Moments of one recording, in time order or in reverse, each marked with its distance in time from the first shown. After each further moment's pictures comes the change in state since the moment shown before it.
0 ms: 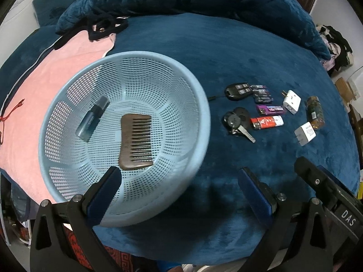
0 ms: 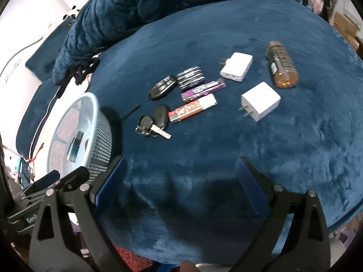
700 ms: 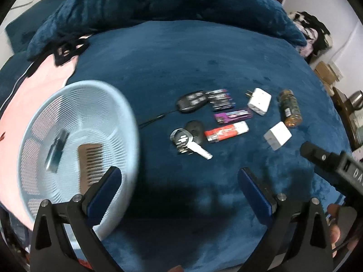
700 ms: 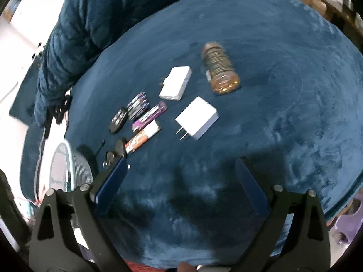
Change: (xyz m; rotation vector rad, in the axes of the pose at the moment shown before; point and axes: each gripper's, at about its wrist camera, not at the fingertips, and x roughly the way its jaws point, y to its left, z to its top) left arm 0.010 -0.072 0.025 0.147 -0.027 -0.096; right arm -0.019 -0.086 0.034 0.267 -0.004 -0.039
